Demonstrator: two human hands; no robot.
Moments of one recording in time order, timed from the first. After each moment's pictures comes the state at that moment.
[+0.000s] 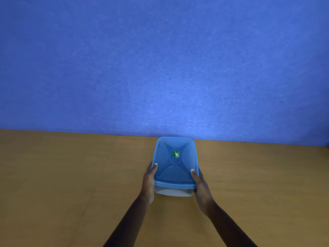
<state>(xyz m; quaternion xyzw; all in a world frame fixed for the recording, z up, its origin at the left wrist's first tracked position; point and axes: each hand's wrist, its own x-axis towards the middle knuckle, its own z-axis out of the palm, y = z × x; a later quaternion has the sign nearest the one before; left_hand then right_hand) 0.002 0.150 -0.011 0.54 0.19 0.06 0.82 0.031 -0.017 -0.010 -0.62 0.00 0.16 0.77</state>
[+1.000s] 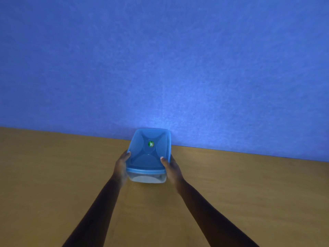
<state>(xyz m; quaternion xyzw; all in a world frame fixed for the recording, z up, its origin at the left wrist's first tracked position) 0.020 0.362 0.006 0.54 0.22 0.12 0.80 0.067 0.191 0.014 -0.68 -0.10 0.22 0.69</state>
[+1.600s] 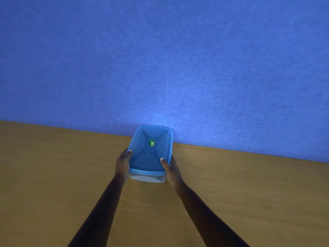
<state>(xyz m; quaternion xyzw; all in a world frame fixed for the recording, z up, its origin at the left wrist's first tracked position) 0.028 0.365 -0.011 0.62 0.30 0.21 0.70 0.067 0.200 -0.002 -0.68 -0.11 0.22 0.69</state>
